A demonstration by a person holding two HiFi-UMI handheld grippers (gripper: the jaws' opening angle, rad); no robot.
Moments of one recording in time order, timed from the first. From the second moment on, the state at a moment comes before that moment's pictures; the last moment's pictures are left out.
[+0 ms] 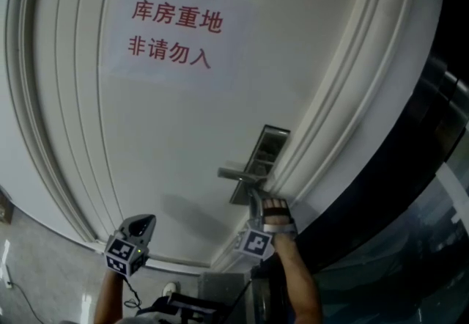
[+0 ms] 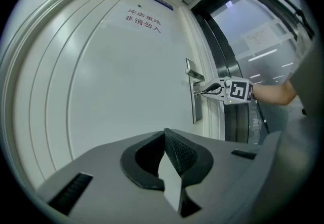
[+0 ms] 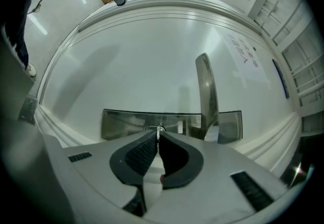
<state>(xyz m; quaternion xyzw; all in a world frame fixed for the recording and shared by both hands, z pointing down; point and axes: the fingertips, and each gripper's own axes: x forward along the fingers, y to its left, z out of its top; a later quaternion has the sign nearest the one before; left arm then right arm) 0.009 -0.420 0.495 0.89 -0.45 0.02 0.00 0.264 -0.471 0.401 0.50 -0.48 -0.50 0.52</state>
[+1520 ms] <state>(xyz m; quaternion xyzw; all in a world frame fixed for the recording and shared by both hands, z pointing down) 0.013 -0.400 0.484 0.90 -0.45 0.01 -0.01 0.276 -0.409 0.388 0.59 -0.57 -0.40 0.41</state>
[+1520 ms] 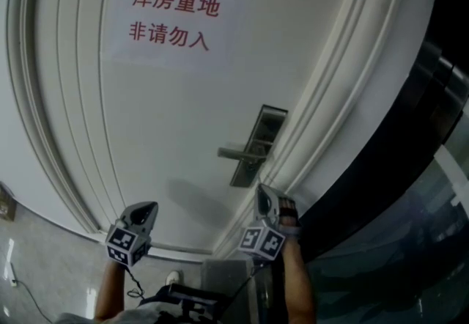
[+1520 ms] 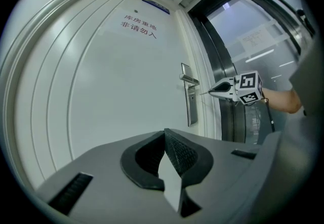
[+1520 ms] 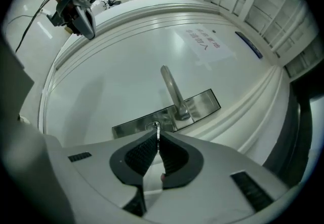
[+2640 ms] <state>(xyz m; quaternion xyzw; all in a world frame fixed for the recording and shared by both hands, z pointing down) 0.028 -0.396 0.486 0.90 -0.43 0.01 -0.01 0.286 -0.320 0.433 0.70 -0.71 -0.07 0.07</state>
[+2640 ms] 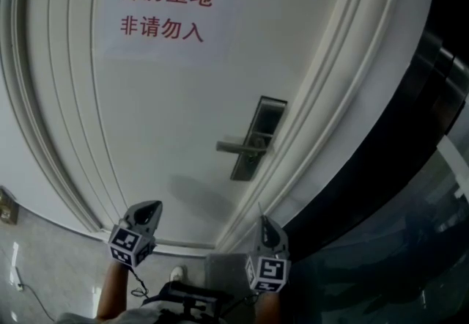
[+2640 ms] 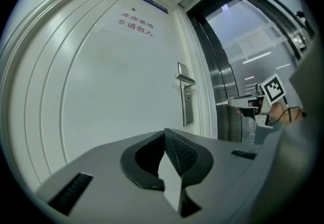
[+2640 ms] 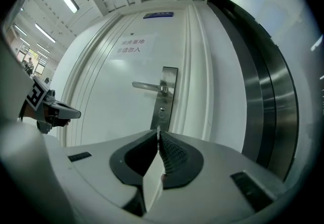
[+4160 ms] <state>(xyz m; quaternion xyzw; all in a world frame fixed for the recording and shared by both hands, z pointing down) 0.038 -0.388 0.475 0.90 -0.43 0.00 -0.02 0.284 -0.298 0.469 0.69 -0.72 -0.02 0.05</state>
